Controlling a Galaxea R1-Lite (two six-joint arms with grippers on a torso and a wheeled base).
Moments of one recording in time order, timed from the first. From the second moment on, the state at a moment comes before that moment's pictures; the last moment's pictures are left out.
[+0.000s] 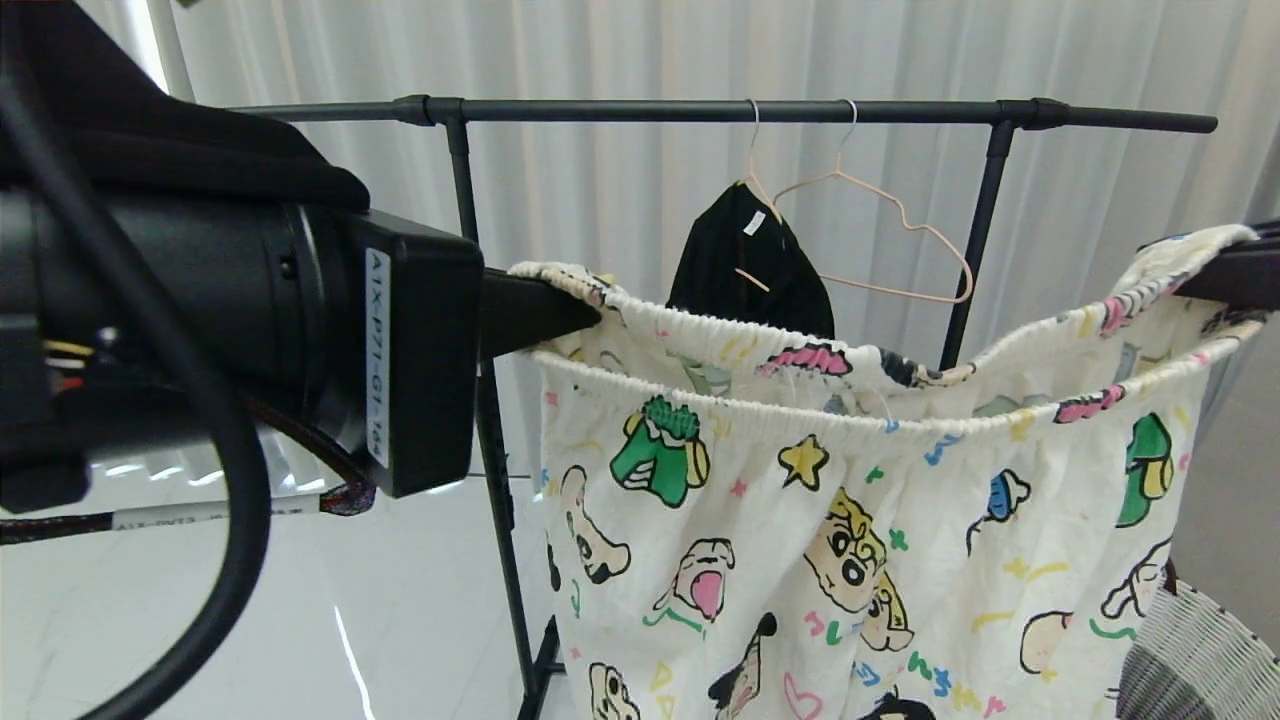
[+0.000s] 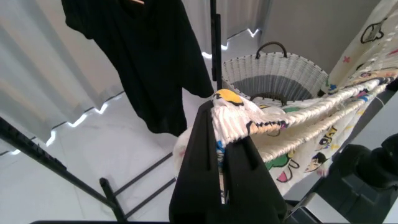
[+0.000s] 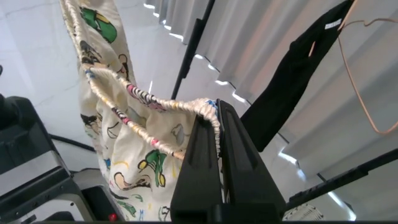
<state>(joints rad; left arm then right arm) -0.97 1.36 -1.40 0.37 0.21 -0.06 0.93 1.18 -1.43 0.49 -0.02 -0.13</state>
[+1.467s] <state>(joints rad) -0.74 1.24 -1.14 0.37 0.37 0.22 0.42 0.98 -1.13 0.63 -0.31 -0.35</state>
